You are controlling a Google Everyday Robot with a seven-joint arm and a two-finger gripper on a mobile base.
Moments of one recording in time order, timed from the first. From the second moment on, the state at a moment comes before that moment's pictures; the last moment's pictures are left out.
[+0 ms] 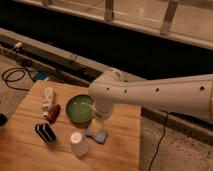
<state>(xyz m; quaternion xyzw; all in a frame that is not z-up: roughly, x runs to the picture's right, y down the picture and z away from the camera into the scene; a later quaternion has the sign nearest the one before) -0.021 0.151 0.662 -0.33 0.02 0.23 0.91</state>
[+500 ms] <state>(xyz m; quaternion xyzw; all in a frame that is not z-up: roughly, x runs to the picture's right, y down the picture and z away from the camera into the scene) -0.049 0.171 0.682 -0.37 -0.02 0.19 0.91</state>
